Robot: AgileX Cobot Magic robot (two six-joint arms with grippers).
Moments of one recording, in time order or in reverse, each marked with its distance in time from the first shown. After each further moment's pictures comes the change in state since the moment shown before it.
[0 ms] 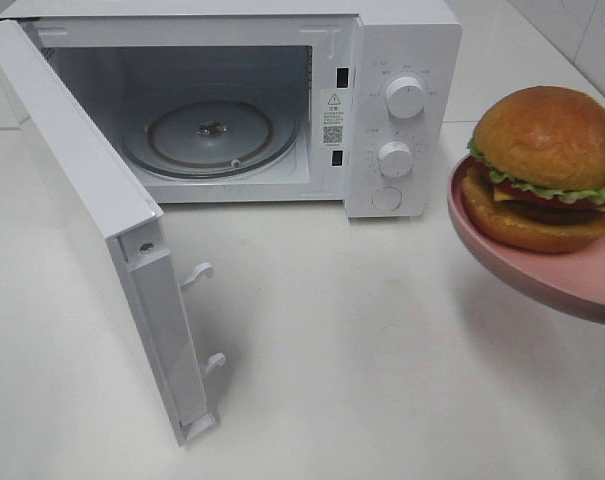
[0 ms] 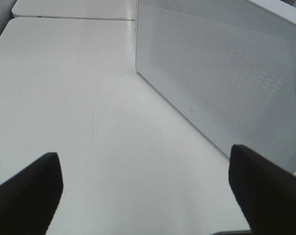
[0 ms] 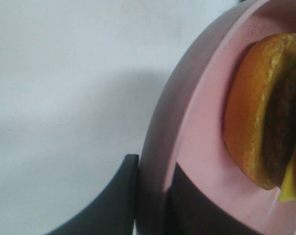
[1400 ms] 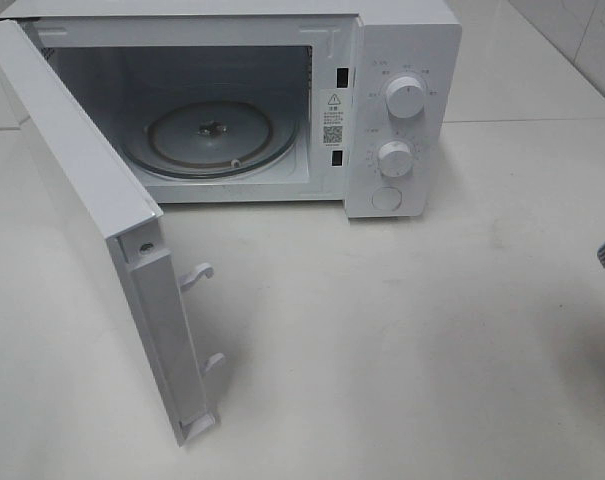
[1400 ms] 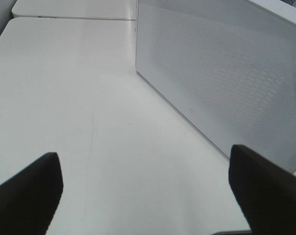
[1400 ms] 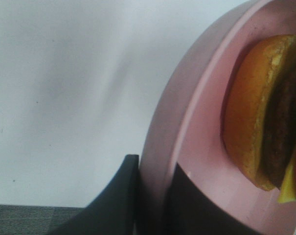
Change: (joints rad) left arm 0.000 0.000 0.000 0.000 0.000 0.000; right arm 0.000 0.400 -0.032 -0.345 0.374 1.360
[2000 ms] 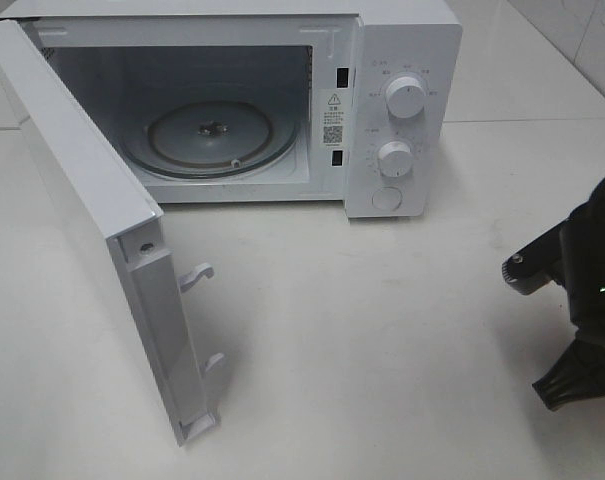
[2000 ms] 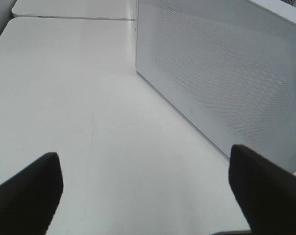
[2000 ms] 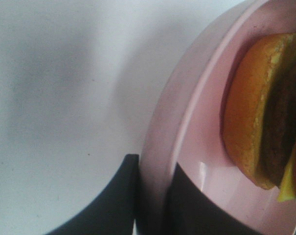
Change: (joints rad) left arm 0.000 0.000 0.000 0.000 0.000 0.000; right arm 0.000 0.469 -0.069 -0.058 -0.142 0.402
